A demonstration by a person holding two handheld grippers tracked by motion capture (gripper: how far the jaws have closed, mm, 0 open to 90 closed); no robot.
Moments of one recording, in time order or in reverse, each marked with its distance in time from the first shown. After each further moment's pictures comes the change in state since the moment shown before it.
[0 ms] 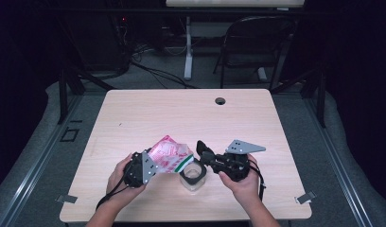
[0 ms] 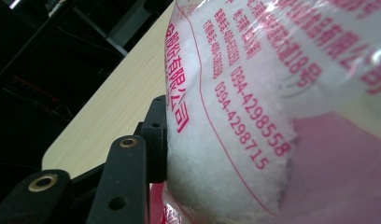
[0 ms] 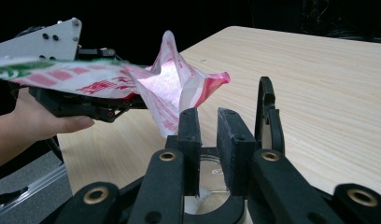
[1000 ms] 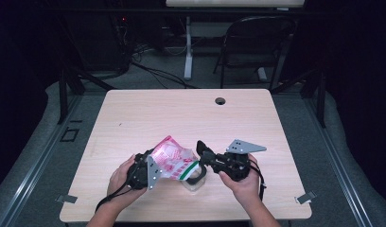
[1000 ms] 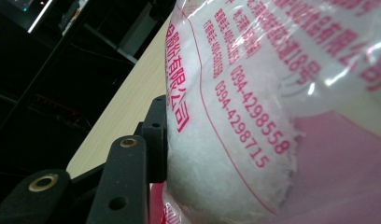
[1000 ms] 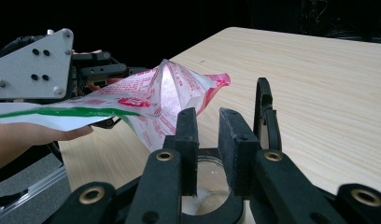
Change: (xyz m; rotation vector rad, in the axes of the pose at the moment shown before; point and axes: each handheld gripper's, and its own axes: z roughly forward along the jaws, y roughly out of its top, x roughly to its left) left arm -0.010 0.004 -0.002 -0.005 0.042 0.095; right arm -0.001 0.000 0.000 -0.007 0.003 0.007
